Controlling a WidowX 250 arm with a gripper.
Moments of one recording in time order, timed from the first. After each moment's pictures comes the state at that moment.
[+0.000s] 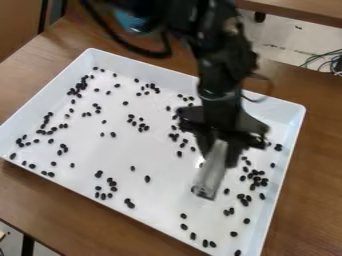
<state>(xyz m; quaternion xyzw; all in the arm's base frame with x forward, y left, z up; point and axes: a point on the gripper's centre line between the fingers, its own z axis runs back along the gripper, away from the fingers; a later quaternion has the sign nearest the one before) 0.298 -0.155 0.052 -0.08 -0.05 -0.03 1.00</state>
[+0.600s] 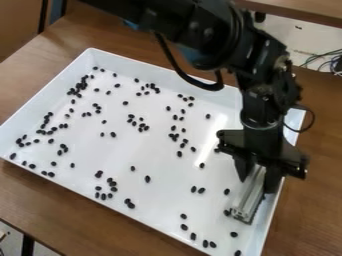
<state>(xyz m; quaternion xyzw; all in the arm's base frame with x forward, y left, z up) 0.306 -0.201 0.018 -0.10 -0.04 -0.06 0.99</state>
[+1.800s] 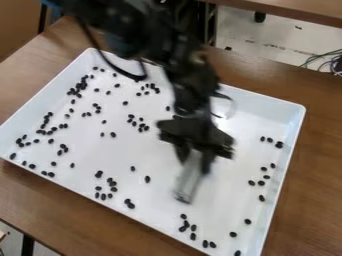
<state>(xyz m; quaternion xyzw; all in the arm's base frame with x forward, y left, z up) 0.315 -0.074 0.003 -0.04 -0.05 0.05 1.00</state>
